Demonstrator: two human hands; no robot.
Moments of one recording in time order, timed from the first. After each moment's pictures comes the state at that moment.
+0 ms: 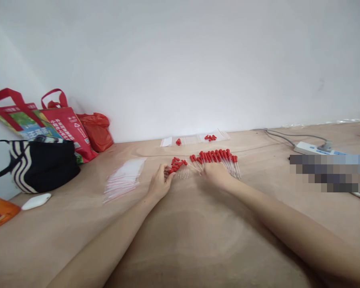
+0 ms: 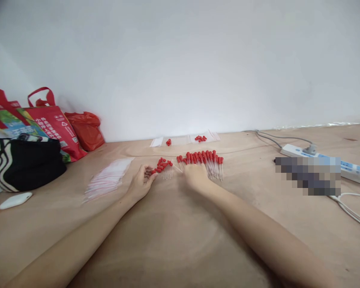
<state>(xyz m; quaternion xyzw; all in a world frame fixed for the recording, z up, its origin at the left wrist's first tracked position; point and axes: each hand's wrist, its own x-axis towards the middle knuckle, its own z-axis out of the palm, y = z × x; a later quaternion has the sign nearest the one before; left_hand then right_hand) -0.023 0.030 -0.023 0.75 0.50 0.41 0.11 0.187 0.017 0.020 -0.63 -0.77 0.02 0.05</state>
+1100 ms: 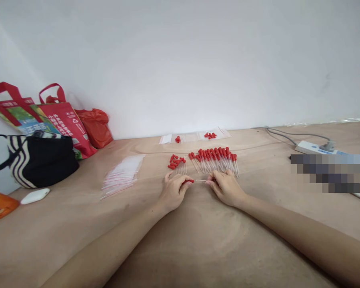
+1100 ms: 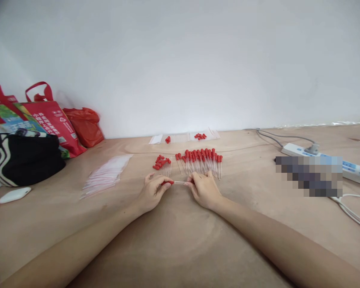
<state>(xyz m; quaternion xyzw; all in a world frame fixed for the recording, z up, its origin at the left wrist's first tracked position) 0.025 -0.012 -0.016 0.84 0.45 0.29 0.09 0.226 -0.016 -0.023 -0.49 -0.83 0.06 0.27</state>
